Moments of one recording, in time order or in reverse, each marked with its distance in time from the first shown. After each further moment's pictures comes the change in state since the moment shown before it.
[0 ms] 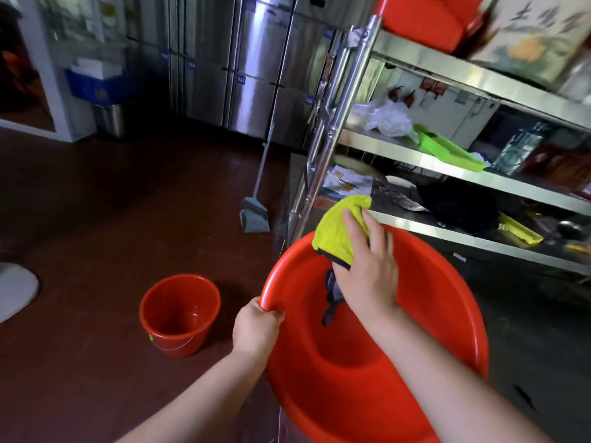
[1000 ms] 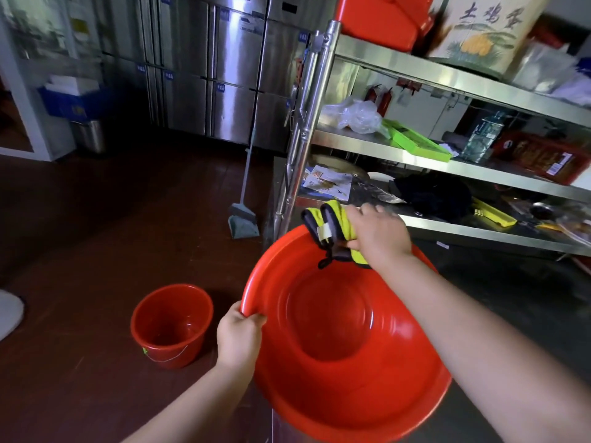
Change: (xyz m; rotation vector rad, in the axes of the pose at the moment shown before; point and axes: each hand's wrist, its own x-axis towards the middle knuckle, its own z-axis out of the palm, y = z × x) left_hand -0.024 -0.006 0.004 -0.116 0.062 0.086; right_hand 0.049 0.069 -0.017 -0.508 -0.419 -0.139
